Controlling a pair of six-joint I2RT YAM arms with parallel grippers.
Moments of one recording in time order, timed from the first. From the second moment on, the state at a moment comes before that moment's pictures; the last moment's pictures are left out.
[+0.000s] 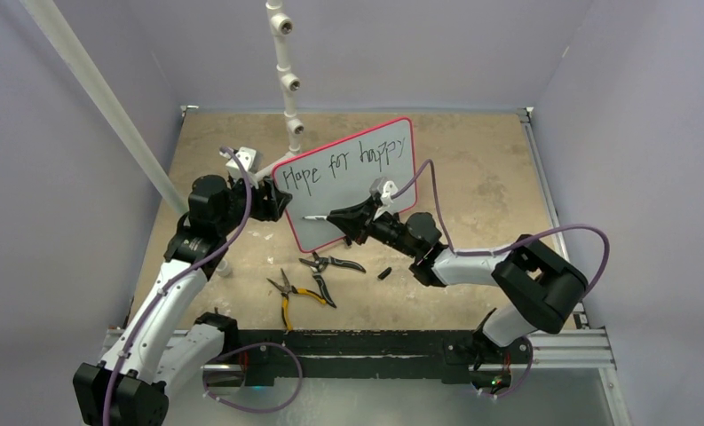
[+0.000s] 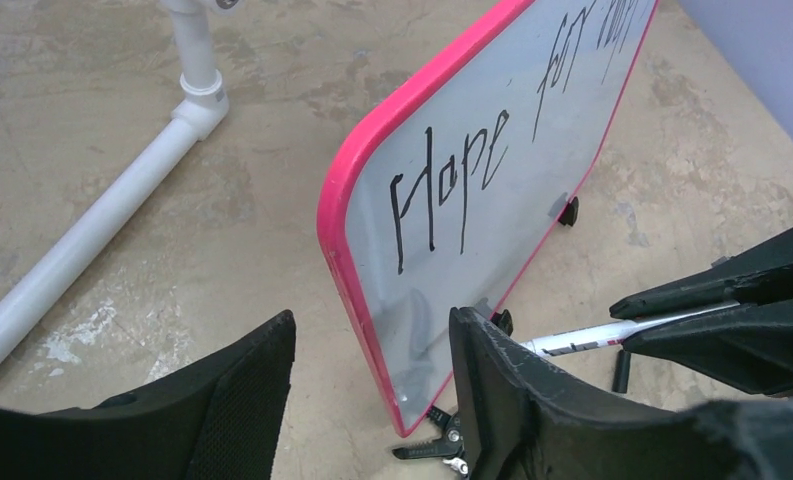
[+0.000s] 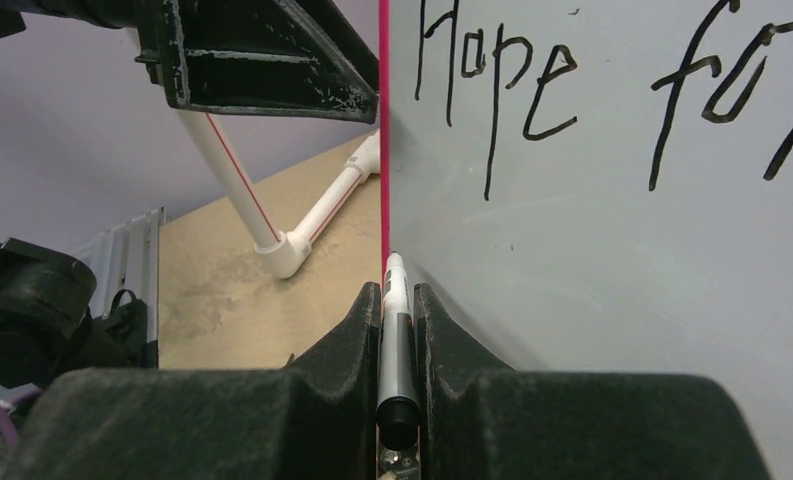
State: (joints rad) left arm -0.25 0.87 0.75 -0.18 0.26 -0.15; right arm 0.82 1.52 0.55 1.16 -0.27 0.29
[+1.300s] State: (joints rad) left arm -0.24 0.90 0.74 -0.17 0.28 -0.14; right arm 0.85 1.62 0.59 1.12 -0.15 0.27
